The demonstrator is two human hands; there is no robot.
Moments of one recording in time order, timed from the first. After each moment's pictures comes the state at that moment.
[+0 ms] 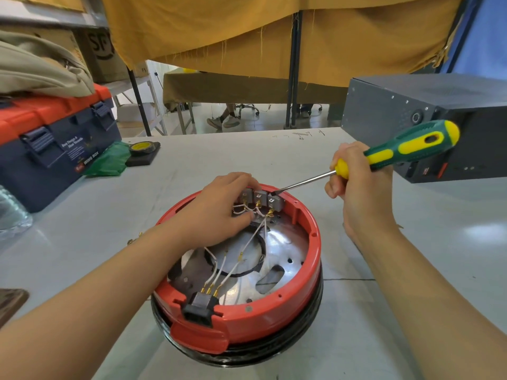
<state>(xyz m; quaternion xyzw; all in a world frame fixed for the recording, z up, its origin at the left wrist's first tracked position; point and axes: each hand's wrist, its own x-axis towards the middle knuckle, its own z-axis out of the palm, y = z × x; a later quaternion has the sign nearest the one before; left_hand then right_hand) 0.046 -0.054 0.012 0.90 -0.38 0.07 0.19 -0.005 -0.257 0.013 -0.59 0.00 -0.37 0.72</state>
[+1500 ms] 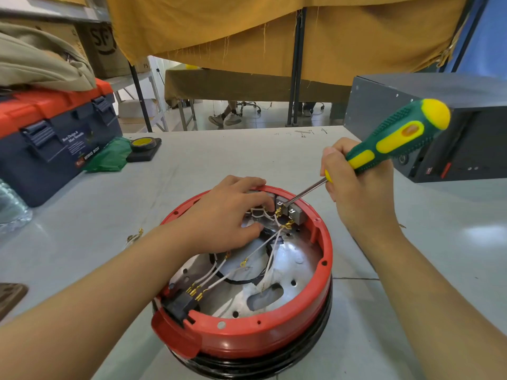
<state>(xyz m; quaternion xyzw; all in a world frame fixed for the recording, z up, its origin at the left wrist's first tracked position) 0.035 -0.060 0.011 0.90 -0.43 0.08 0.09 -0.019 -0.246 0.020 -0.70 -0.09 -0.40 0.58</state>
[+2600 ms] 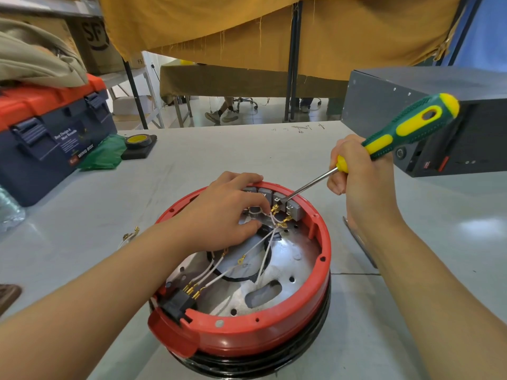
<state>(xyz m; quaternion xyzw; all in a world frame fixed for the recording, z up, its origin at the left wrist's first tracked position) 0.036 -0.061 0.009 0.90 -0.42 0.08 0.09 -0.011 -0.256 0.019 -0.62 0.02 -0.34 0.70</state>
